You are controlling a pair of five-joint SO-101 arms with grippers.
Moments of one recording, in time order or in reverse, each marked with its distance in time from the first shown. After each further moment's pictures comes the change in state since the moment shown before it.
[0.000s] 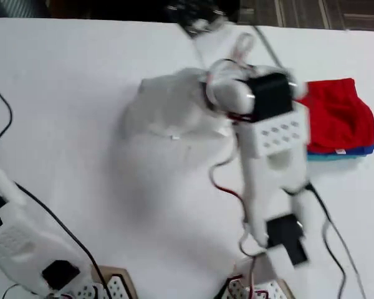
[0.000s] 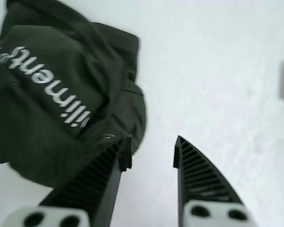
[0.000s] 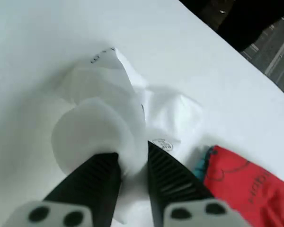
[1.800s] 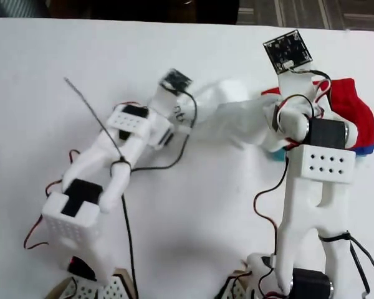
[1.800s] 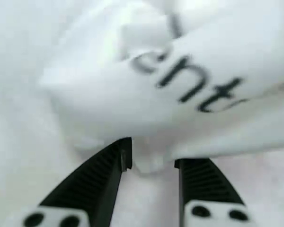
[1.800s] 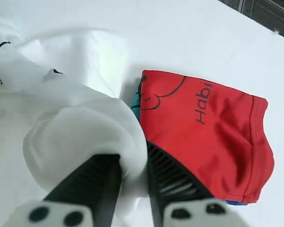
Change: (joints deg) left arm 56.0 -0.1 33.5 -35.2 8.6; right arm 23.0 -22.6 52.3 -31.0 4.7
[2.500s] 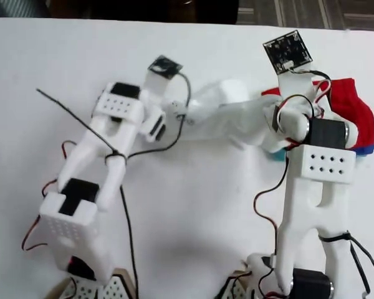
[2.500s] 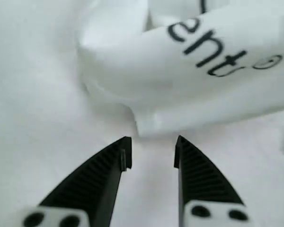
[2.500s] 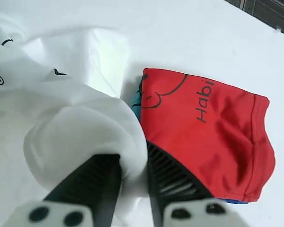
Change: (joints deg) left arm 0.1 0.1 -18.4 29.6 0.9; right arm 0.0 0.0 0.0 0.1 0.0
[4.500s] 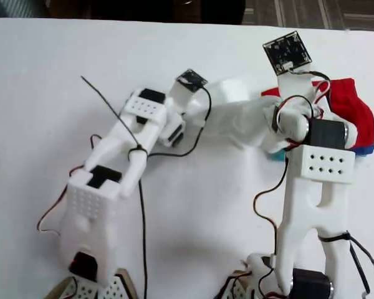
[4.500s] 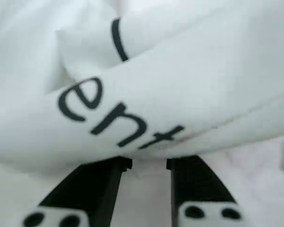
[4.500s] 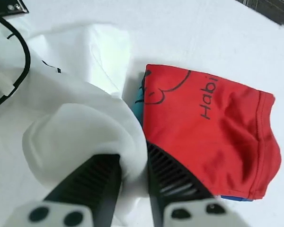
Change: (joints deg) left arm 4.3 17.0 -8.5 -8.3 -3.9; right arm 0.0 0.0 1.8 0.0 0.0
